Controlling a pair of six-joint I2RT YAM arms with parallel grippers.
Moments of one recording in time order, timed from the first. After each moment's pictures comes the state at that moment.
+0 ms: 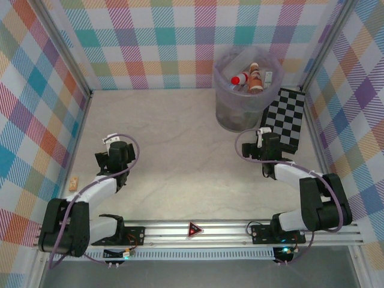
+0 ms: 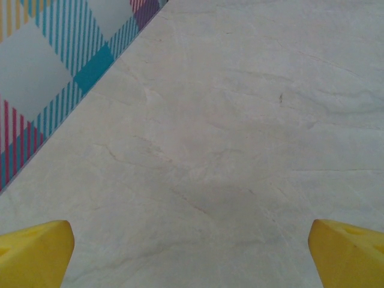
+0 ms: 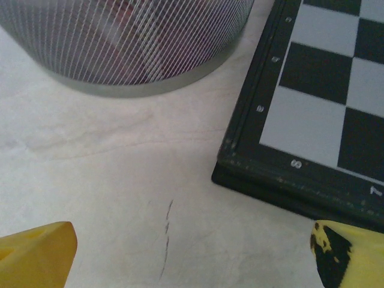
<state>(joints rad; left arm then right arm) -0.13 1.22 0.41 0.23 -0.56 -0.18 0.17 1.39 0.52 0.21 0.10 0.06</state>
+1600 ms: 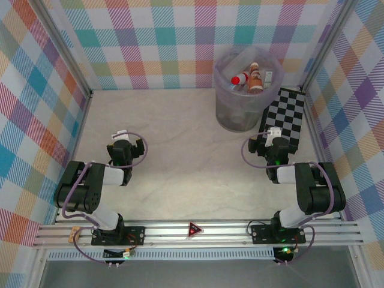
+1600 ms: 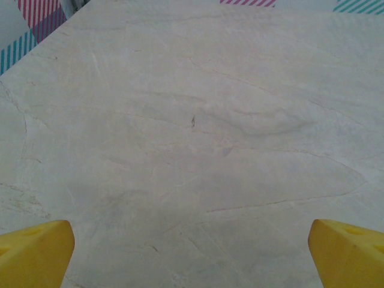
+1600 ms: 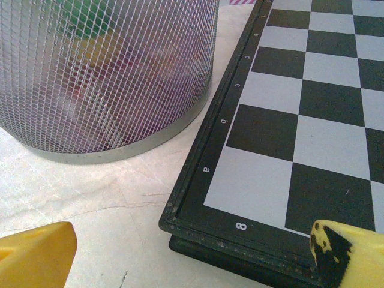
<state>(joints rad) -0.10 1.58 0.41 0.75 -0.31 -0.13 0.03 1.54 0.40 0.72 -0.01 0.05</state>
